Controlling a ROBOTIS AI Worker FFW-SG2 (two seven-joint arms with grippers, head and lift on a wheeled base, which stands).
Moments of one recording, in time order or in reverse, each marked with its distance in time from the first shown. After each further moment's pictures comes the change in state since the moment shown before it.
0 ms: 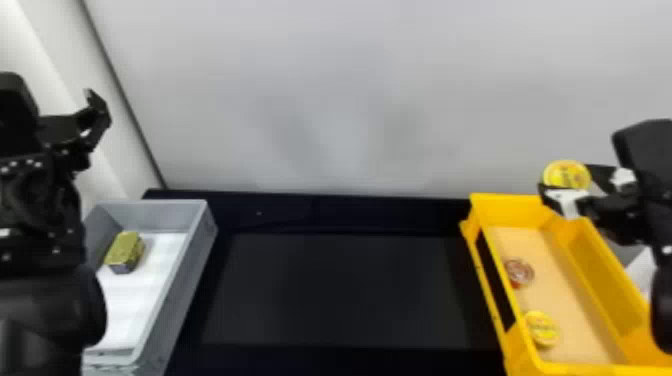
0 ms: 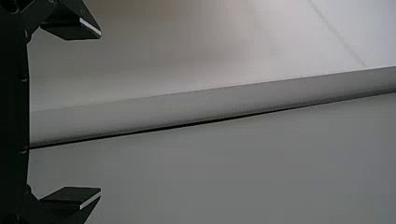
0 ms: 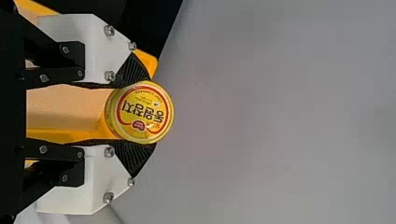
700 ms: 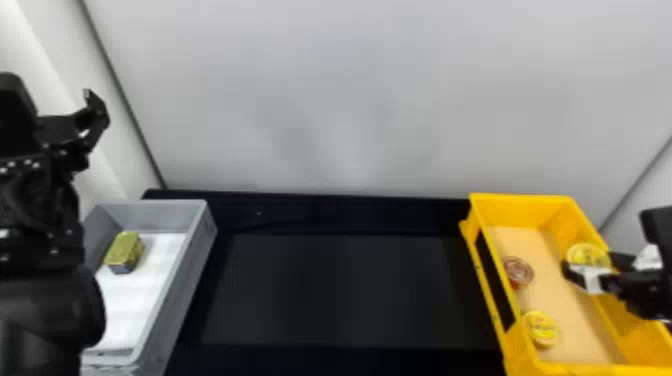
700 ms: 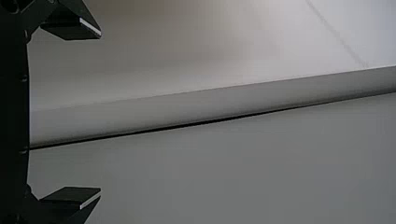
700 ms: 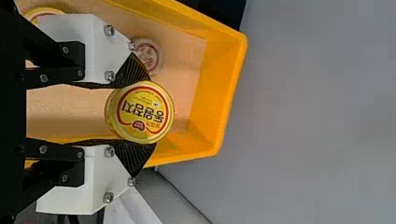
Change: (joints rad) left arm 0.003 0.000 0.002 -0.004 -0.002 0.000 0.000; right arm 0.106 0.006 -0.178 0.201 -0.172 -0.033 -0.047
